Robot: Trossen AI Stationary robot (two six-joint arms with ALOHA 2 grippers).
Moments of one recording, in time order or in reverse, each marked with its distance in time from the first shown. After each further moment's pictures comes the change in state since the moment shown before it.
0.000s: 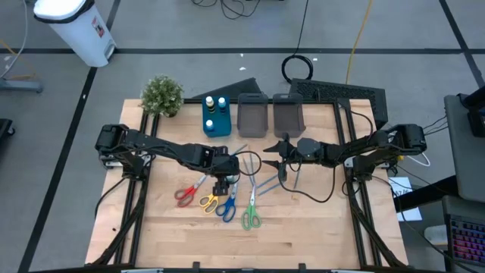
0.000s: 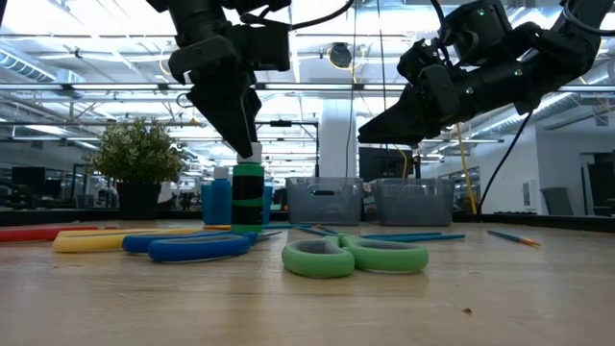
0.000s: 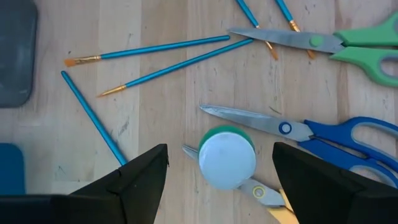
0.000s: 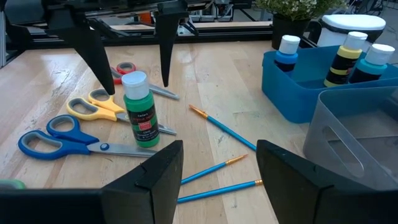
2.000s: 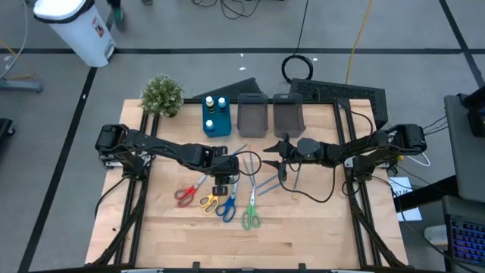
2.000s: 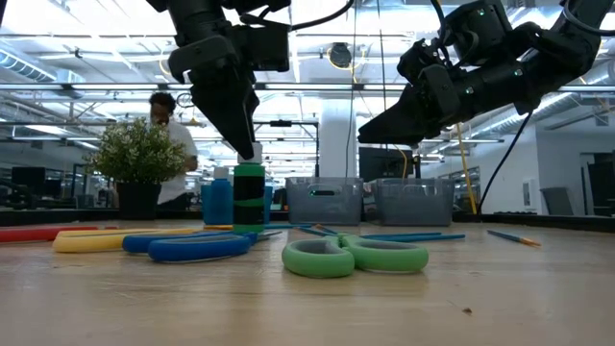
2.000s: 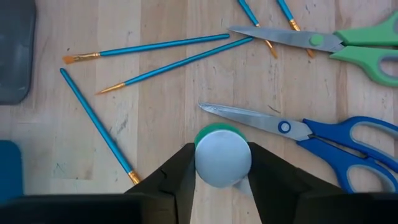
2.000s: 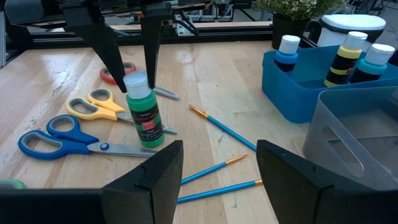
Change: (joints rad) left arm 0.000 -0.001 0.000 -0.004 0.003 -0.015; right arm 0.000 0.000 0.000 0.000 0.000 0.000
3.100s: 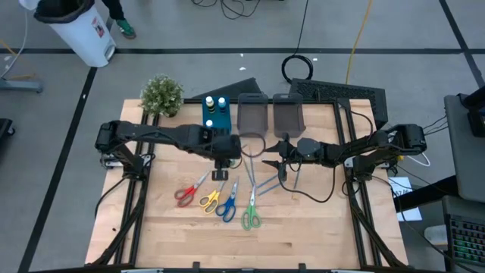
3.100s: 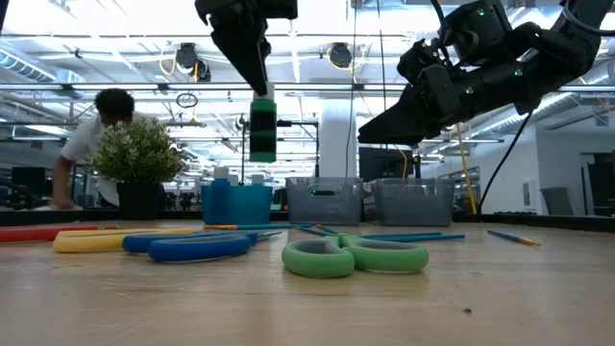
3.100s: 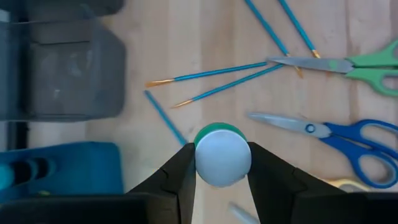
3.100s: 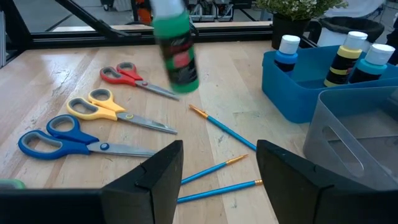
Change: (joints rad) left arm 0.095 -0.019 0.326 -0.340 -0.047 0.151; right arm 0.000 0.000 0.000 0.000 0.000 0.000
